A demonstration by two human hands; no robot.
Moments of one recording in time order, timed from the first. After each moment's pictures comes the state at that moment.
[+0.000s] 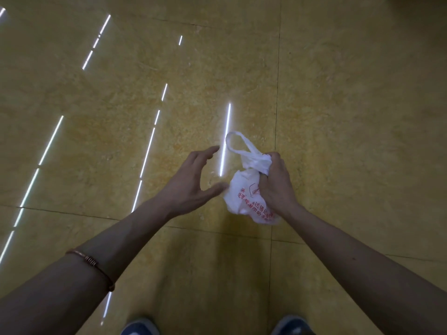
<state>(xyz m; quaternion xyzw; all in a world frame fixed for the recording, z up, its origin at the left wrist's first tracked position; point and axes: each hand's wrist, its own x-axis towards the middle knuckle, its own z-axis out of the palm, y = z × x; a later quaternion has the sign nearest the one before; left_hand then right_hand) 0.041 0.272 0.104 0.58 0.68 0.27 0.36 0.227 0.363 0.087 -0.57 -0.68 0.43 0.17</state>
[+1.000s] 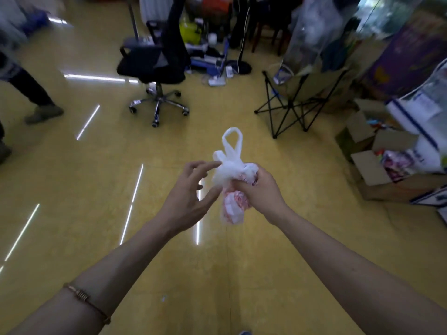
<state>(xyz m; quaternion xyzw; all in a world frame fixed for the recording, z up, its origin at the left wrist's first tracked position) 0.047 0.285 0.754 0.63 0.58 0.45 0.26 0.213 0.352 0.771 -0.52 -0.62 0.51 0.30</state>
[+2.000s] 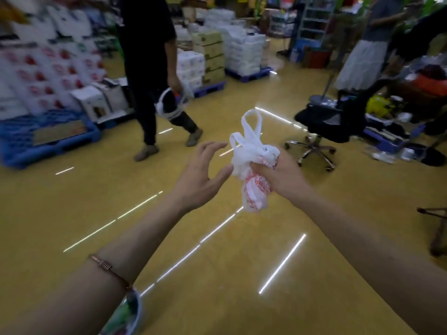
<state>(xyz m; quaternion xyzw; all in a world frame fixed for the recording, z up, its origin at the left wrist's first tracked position) 0.010 0.049 0.903 0.38 0.82 0.43 -0.04 0.086 0.230 0.915 -0.13 -0.83 0.52 0.16</state>
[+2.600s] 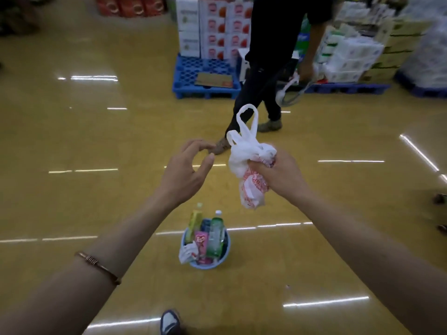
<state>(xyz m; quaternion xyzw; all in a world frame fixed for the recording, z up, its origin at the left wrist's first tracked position) 0.037 -0.347 0.858 0.03 0.89 0.41 -0.18 -0.017 -0.140 0.867 0.11 -0.86 0.49 -0.06</state>
